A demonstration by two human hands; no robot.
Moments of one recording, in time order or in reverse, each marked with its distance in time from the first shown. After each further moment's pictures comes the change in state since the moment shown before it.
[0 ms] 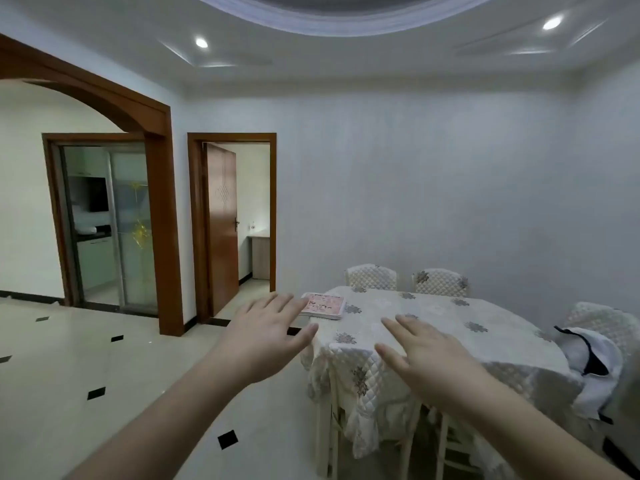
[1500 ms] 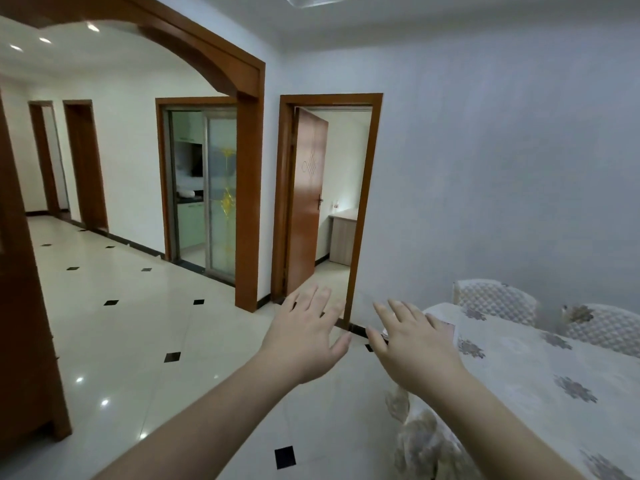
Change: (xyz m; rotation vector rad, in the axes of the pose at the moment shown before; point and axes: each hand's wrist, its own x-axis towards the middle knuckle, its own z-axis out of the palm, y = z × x) left_hand 0.303 -0.286 0.133 0.209 0.035 -0.141; right_hand 0.472 -0.157 0.146 -0.042 0.074 -0.256
